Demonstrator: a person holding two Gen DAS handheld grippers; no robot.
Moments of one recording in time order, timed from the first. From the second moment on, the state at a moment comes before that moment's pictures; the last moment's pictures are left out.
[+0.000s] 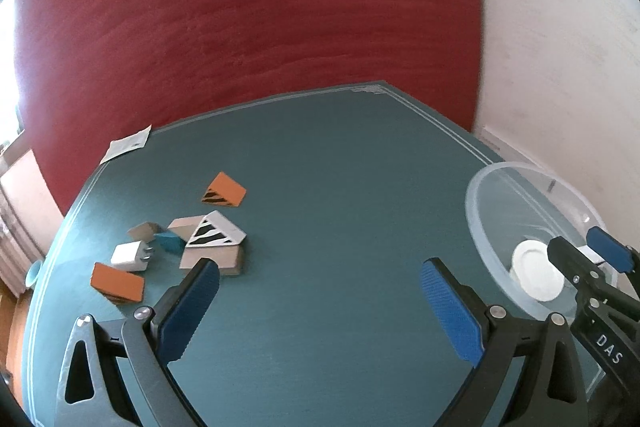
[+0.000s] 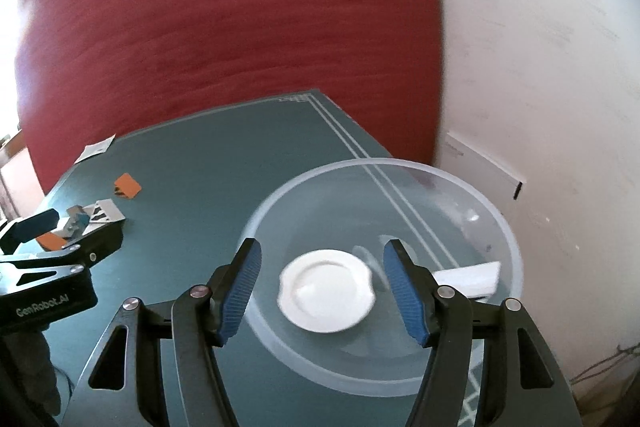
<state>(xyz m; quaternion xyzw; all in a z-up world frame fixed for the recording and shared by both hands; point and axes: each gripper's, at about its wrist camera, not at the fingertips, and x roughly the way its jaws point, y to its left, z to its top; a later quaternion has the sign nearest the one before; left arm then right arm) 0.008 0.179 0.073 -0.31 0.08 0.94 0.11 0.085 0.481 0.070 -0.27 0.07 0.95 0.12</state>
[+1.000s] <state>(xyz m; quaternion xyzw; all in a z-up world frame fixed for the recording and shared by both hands) -0.018 0.072 0.056 -0.34 0.04 0.94 0.02 0.012 0.393 0.061 -0.32 0.05 0.95 0.03</state>
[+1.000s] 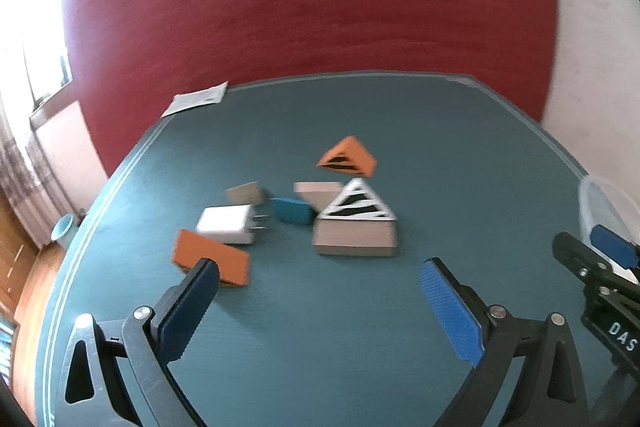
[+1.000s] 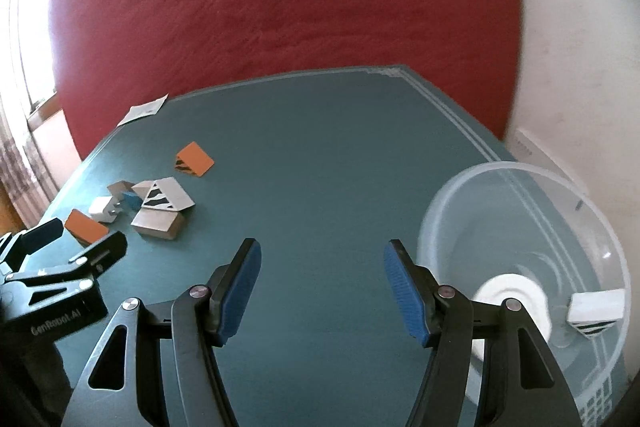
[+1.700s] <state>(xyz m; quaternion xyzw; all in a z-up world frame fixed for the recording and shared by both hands) -0.042 -0.023 0.039 -0.37 -0.01 0.93 -0.06 -0.016 0.348 0.044 -0.36 0.04 0.93 -0.03</state>
